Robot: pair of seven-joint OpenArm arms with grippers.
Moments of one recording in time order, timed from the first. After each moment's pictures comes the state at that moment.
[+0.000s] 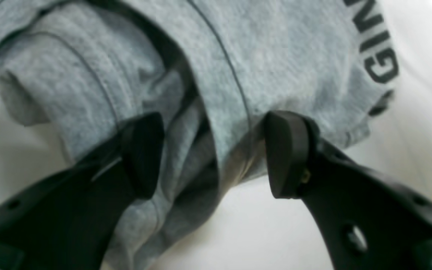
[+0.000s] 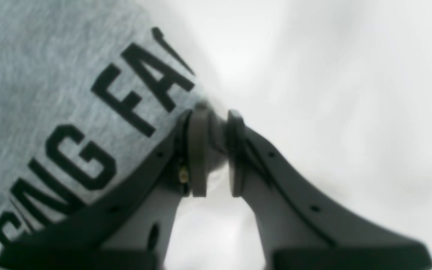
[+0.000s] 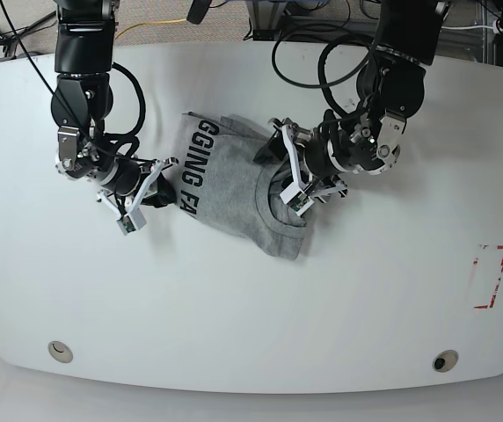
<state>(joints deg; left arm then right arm) -4.5 -9.9 17.4 90.3 -23.5 -29.3 50.4 4.7 15.9 4.1 77.5 27.3 35.9 -43.9</state>
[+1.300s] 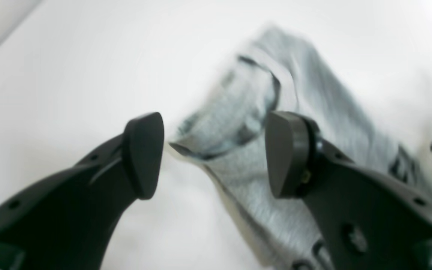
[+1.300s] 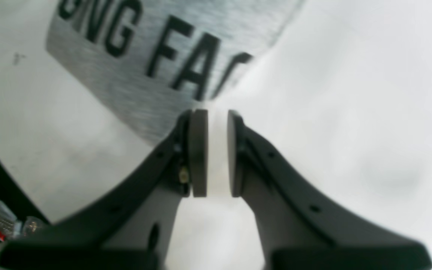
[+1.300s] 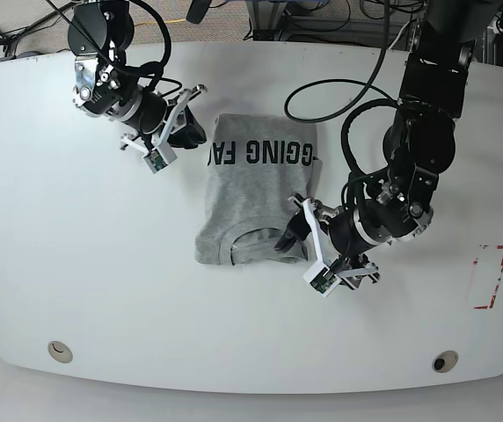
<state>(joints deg) -17.9 -14.4 17.1 96.5 -22.6 -25.9 50.9 -15.3 11.6 4.7 102.6 27.4 35.6 -49.2</state>
